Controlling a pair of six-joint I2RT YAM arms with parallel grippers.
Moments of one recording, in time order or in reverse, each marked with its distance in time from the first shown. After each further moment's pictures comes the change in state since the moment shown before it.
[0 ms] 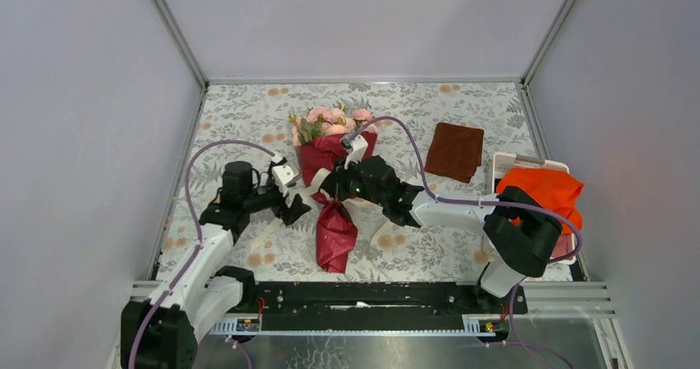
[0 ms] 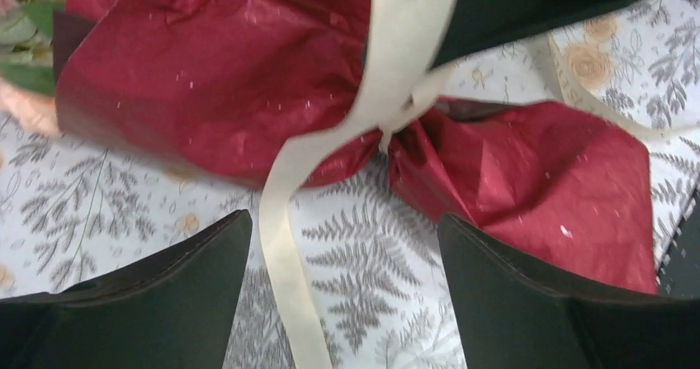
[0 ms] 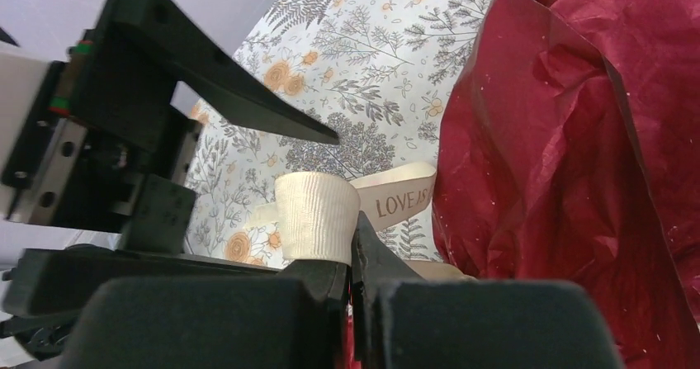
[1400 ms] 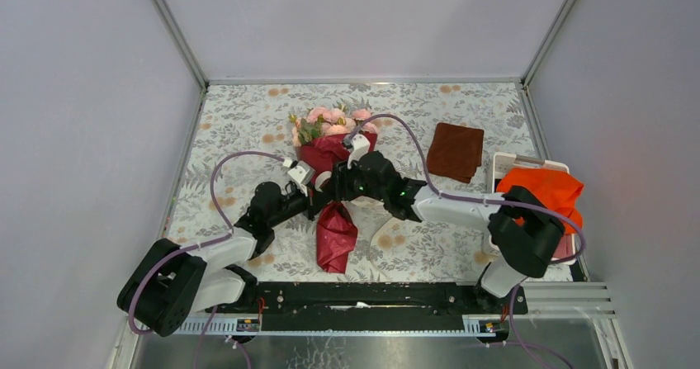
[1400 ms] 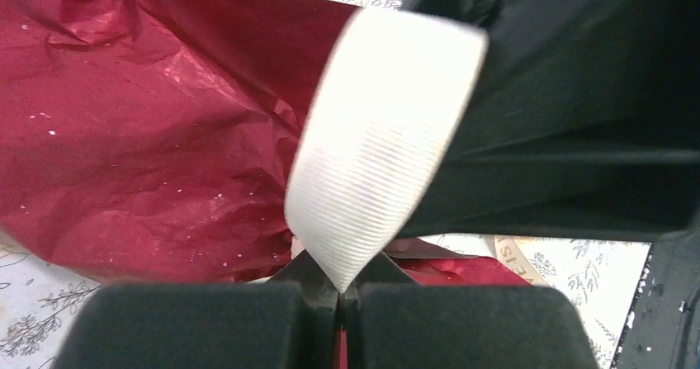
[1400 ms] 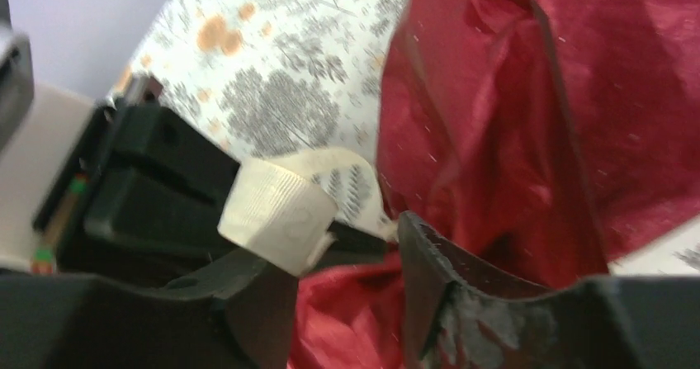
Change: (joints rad) left arm -0.324 0.325 -0.282 1.011 -0.309 -0.678; right arm -0.019 0.021 0.040 -0.140 0.030 -0.016
